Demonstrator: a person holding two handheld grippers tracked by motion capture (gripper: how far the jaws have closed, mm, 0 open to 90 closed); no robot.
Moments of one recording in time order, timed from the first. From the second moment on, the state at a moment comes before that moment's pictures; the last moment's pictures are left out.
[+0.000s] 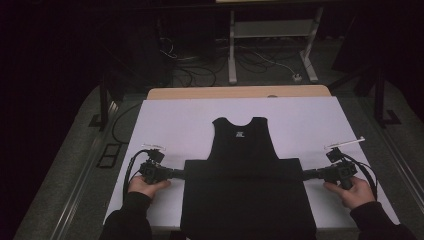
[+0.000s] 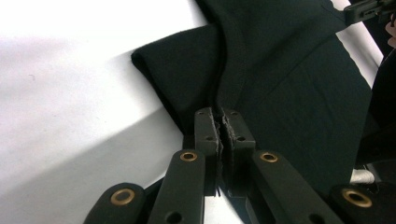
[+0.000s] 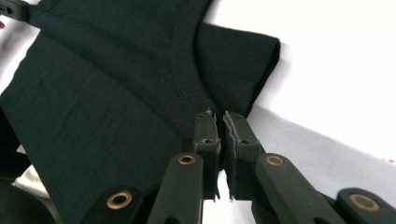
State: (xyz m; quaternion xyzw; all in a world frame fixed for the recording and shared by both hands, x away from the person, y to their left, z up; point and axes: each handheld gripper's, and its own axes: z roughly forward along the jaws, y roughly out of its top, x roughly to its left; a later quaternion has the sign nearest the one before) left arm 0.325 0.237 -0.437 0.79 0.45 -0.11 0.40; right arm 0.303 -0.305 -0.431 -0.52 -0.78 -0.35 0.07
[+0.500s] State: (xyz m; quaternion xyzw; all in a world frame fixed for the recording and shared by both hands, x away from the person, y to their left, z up) left arm 0.324 0.230 -0.436 0.82 0.43 -0.10 0.38; right arm 0.297 -0.300 -0.429 -0.51 -0.78 -0.35 0.05
